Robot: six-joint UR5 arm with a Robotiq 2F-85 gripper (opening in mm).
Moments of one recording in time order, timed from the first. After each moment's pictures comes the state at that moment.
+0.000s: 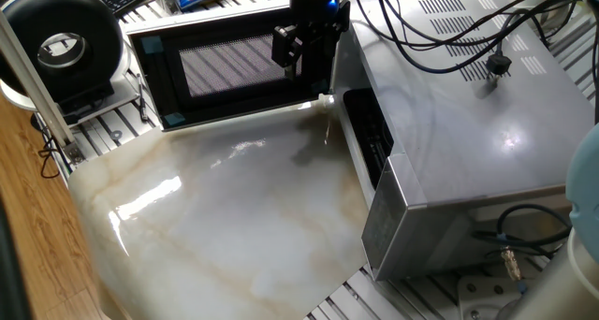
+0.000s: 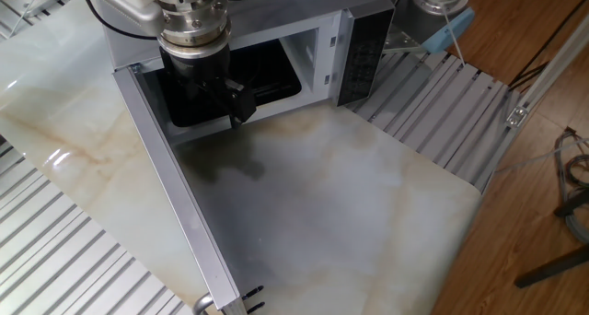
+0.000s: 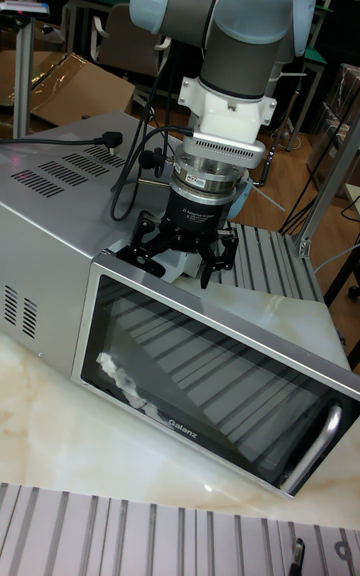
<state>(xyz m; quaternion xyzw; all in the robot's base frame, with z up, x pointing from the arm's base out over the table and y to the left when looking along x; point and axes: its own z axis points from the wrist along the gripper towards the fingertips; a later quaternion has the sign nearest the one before) 0.544 0.002 0.190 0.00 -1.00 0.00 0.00</state>
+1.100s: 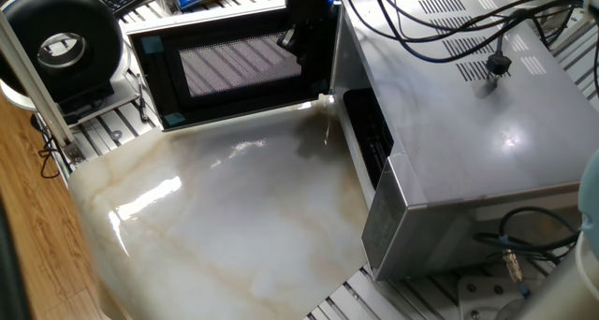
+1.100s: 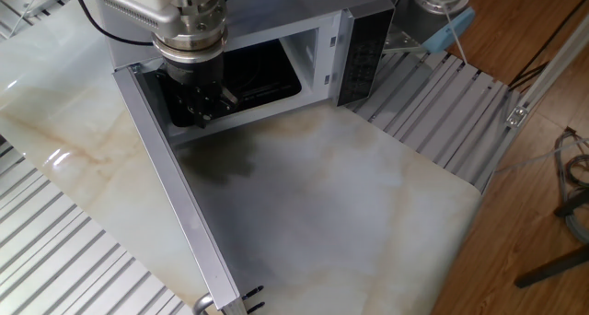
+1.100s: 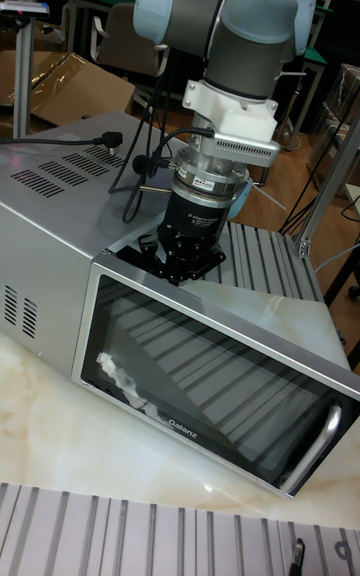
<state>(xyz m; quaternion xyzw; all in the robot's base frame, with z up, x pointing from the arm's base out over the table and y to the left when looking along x) 0.568 -0.003 0.189 0.10 -0.99 0.02 -0.05</state>
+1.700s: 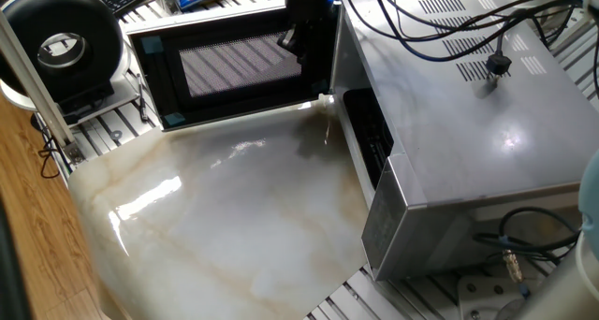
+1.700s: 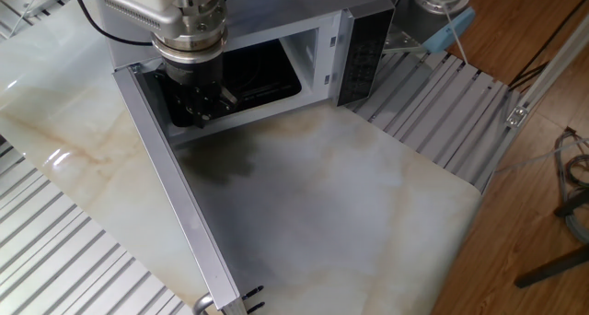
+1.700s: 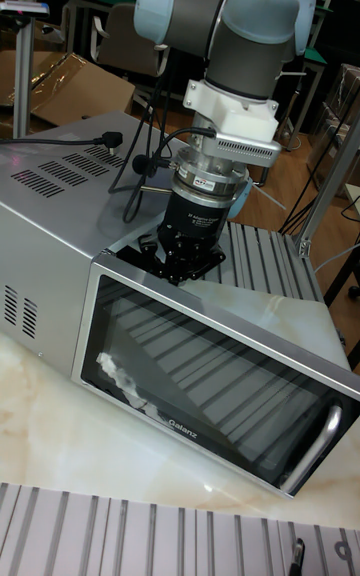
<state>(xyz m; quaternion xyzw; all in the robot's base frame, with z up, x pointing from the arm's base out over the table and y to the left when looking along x) 0.569 -0.004 0.190 0.11 -0.99 0.02 -0.04</state>
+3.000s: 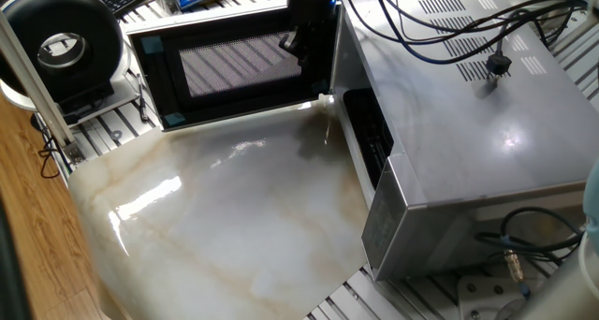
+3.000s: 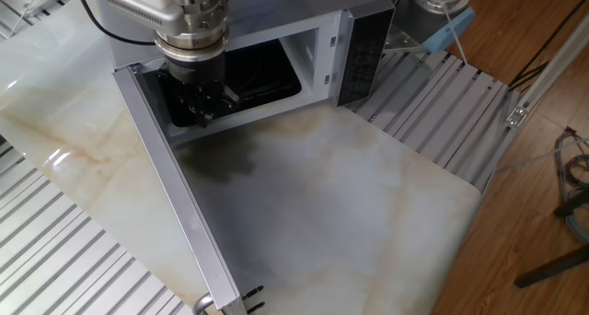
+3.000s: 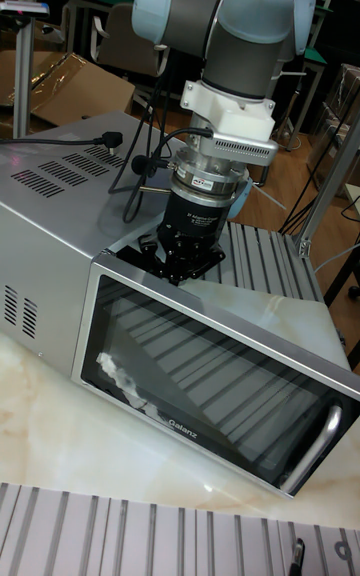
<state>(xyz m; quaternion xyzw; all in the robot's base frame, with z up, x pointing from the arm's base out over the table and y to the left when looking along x) 0.565 -0.002 0.187 0.11 -0.99 0.01 -0.05</state>
